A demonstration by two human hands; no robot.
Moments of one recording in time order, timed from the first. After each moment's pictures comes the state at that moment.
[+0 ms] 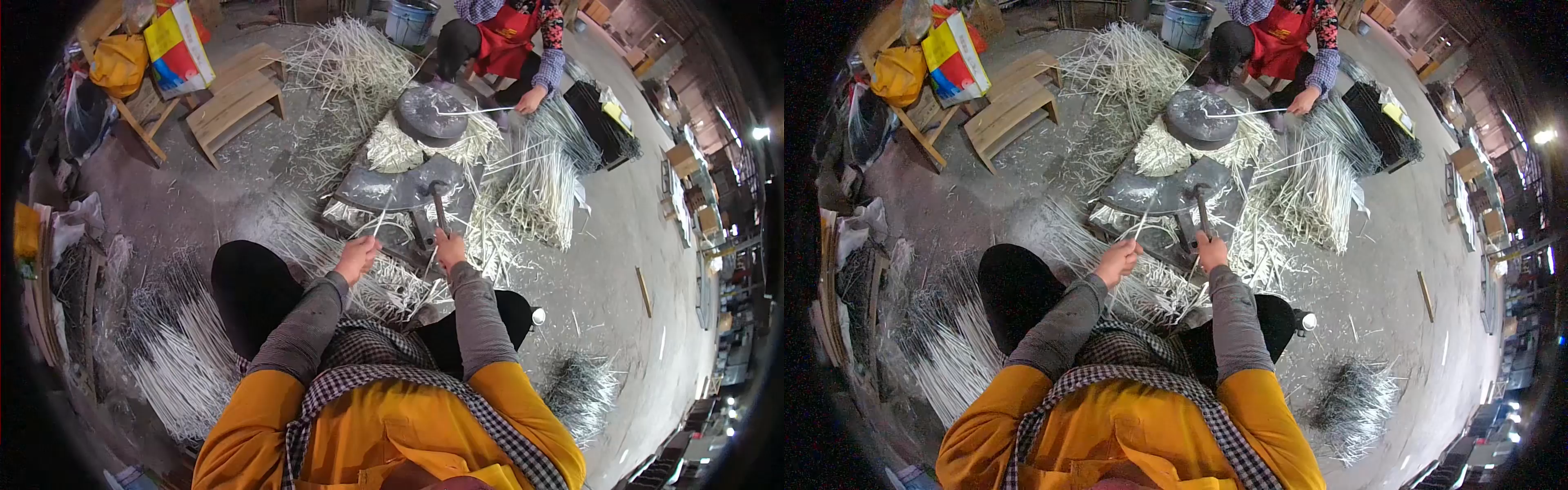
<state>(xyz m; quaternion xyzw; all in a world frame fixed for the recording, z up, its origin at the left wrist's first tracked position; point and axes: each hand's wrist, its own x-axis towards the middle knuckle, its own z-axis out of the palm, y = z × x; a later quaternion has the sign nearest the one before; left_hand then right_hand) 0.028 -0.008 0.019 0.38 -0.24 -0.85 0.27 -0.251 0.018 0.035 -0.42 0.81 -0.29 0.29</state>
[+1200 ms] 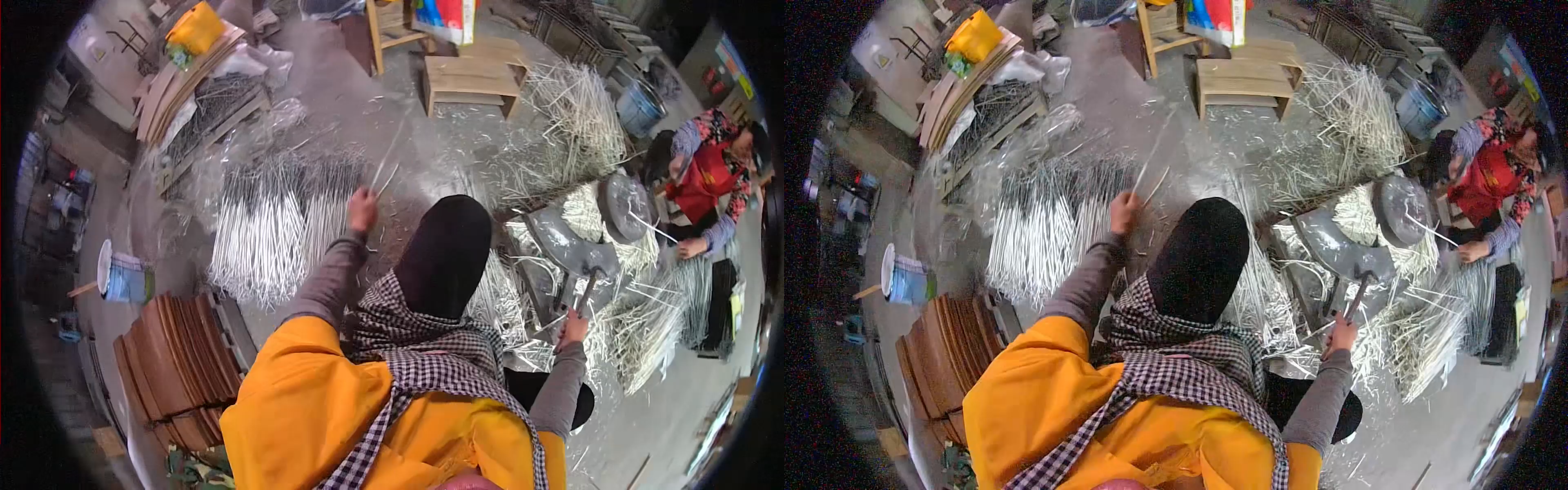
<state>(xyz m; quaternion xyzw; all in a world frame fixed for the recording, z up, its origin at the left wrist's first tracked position) 0.369 0.074 0.031 0.80 -0.32 -0.10 0.49 -0.251 0.022 0.030 -0.31 0.76 -0.33 0.47</state>
